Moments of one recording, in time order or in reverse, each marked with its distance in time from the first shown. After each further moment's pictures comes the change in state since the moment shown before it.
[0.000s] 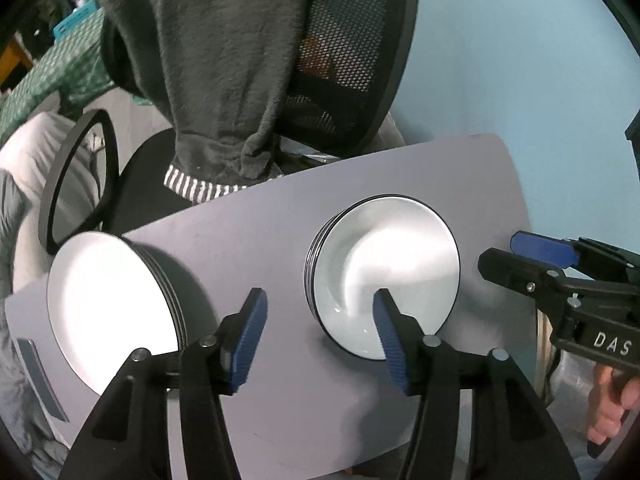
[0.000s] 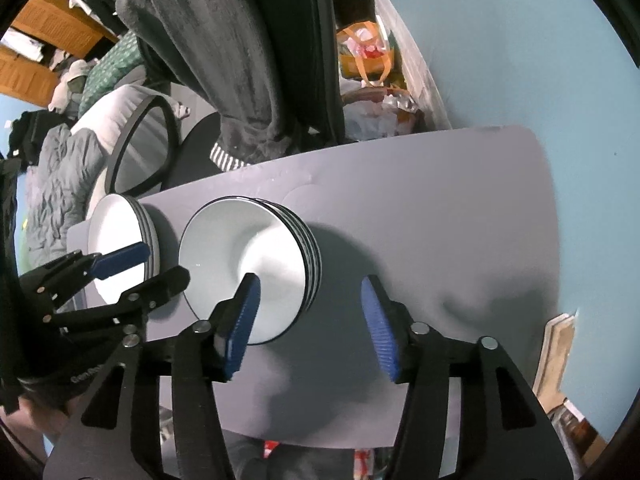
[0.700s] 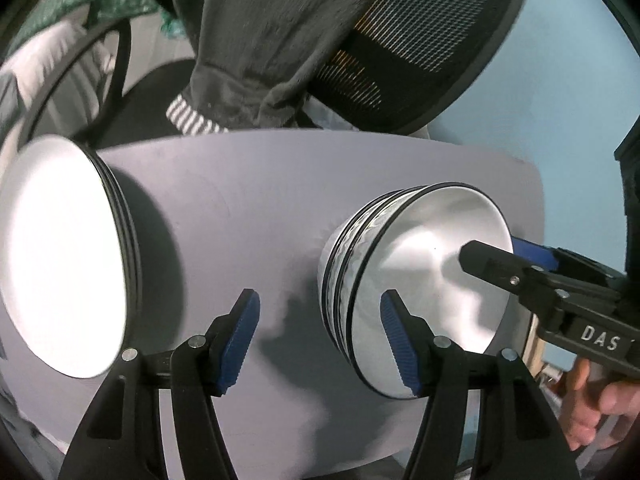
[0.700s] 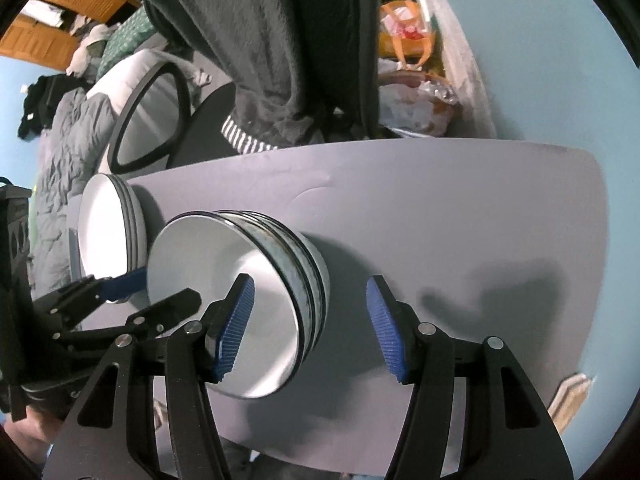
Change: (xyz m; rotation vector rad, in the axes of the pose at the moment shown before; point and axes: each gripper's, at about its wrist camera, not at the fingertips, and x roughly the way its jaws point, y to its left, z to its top) left arm 0.057 0.029 -0.009 -0.267 0.083 -0.073; right arm 0.063 -0.003 0.030 -0.100 0.099 0.069
